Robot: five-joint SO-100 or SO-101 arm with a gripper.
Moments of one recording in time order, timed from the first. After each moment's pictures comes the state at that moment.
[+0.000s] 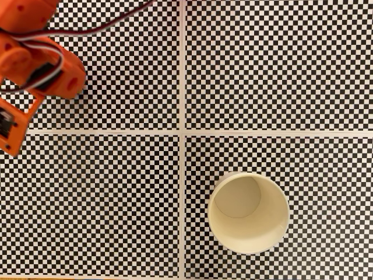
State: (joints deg) arm 41.4 78.8 85.6 78.5 -101.8
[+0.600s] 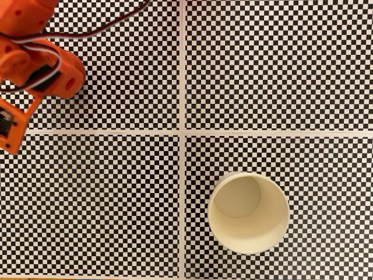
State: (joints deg) arm 42.5 77.0 86.7 74.9 -103.4
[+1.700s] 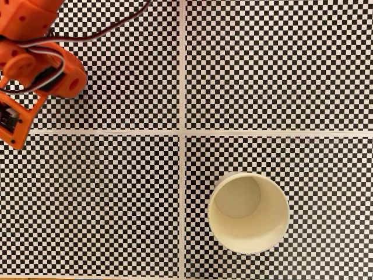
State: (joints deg) arm 42.6 76.4 90.3 72.2 -100.7
